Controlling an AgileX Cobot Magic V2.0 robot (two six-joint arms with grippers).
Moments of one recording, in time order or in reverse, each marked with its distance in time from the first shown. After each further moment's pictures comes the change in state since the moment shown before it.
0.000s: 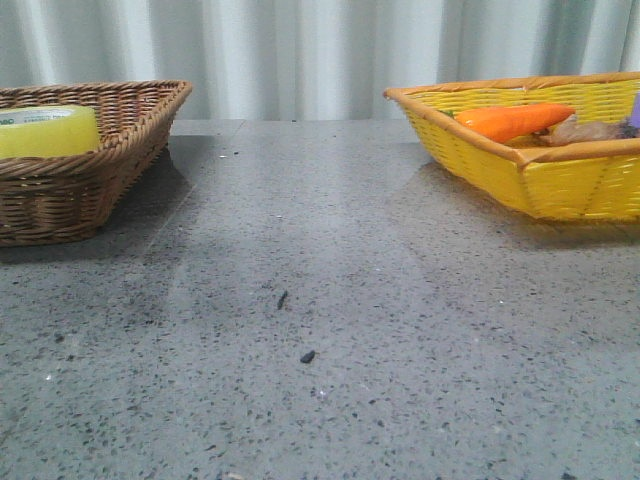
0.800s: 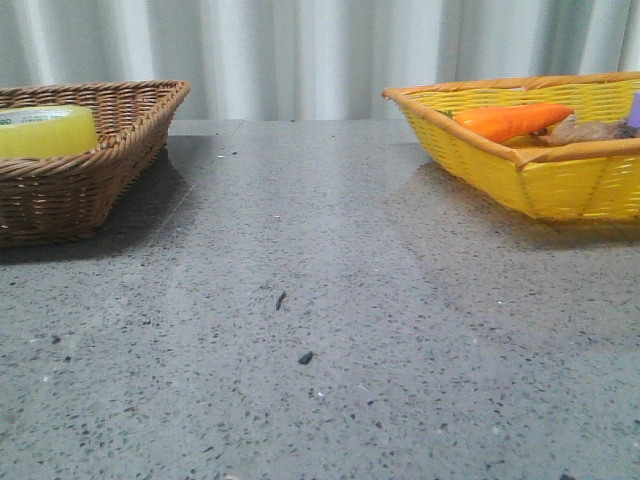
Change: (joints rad) left arm -0.043 -0.709 0.608 -0.045 -0.336 -0.004; right arm 0.000 -0.136 0.122 -0.045 -0.047 0.000
